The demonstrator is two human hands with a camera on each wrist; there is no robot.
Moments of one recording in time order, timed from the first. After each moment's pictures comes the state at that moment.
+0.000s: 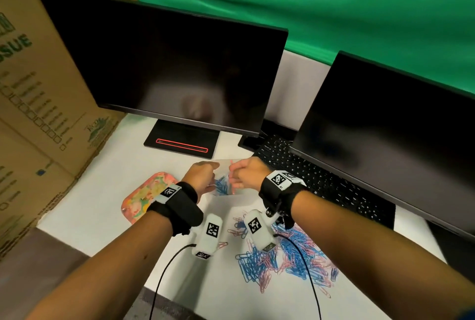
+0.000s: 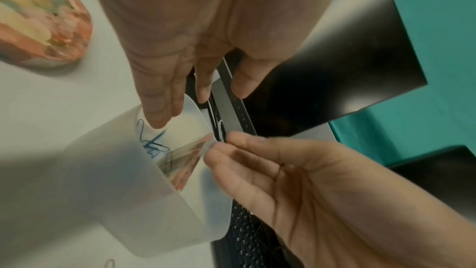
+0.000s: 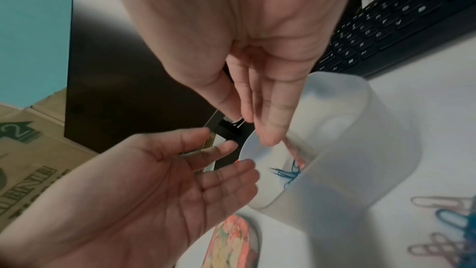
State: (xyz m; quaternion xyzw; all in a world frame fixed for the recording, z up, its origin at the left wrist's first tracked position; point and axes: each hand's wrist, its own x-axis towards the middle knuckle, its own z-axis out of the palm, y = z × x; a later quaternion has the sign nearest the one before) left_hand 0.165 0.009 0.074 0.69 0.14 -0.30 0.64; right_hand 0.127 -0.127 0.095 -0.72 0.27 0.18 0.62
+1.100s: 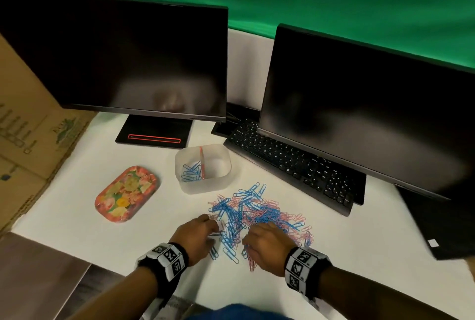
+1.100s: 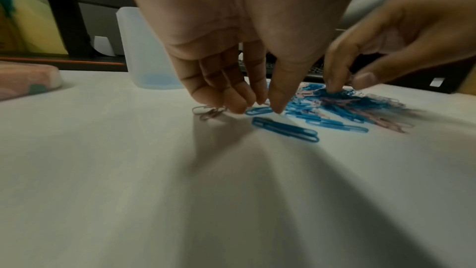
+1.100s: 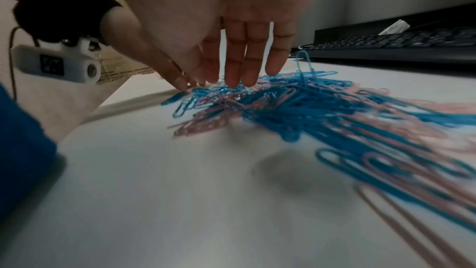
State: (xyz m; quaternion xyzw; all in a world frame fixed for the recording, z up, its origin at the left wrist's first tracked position) left_hand 0.035 0.017 -0.025 0.90 -0.35 -0.23 0.12; right_hand -0.082 -0.191 -0.011 -0.98 -0.14 0.07 0.11
